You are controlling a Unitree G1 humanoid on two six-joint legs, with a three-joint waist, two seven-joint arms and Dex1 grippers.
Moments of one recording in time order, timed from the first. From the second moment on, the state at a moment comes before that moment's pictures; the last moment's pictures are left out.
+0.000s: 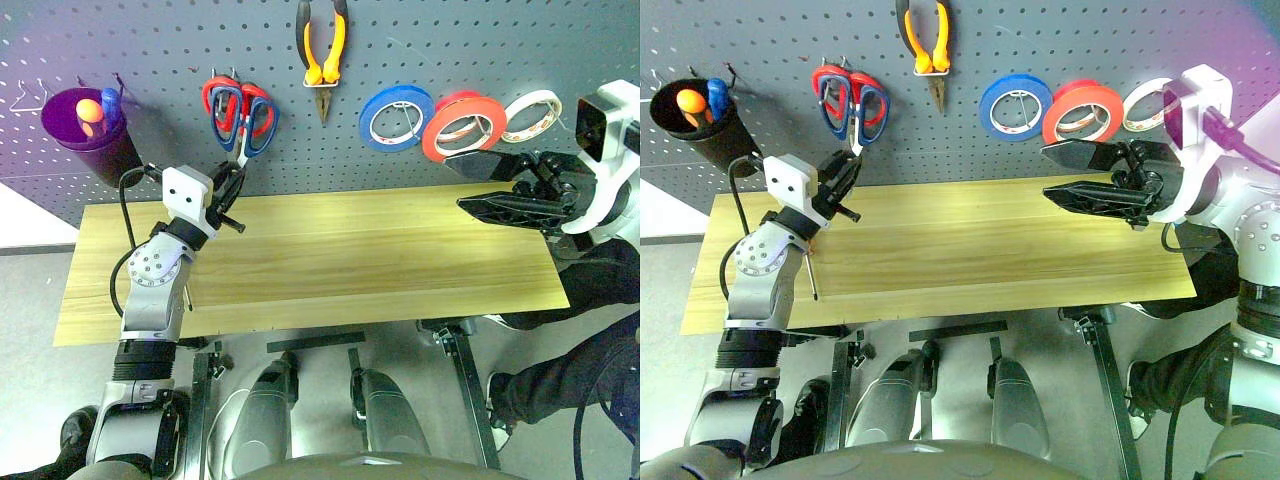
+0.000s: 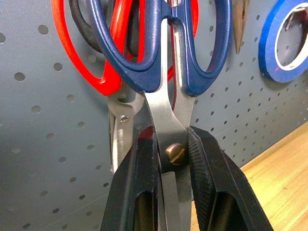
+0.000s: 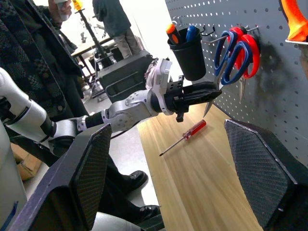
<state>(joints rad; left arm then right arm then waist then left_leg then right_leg) -0.44 0.36 0.13 0.13 -0.19 -0.11 -0.47 -0.66 -0.89 -0.25 -0.05 0.94 0.85 1.31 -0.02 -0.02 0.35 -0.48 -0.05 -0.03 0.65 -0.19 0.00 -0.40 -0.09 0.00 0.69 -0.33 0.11</state>
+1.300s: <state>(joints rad) -0.46 0.34 0.13 0.13 -0.21 -0.09 -0.47 -0.64 -0.85 -0.21 -0.05 0.91 0.80 1.31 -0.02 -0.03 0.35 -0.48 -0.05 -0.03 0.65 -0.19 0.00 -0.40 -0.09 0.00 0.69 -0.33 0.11</state>
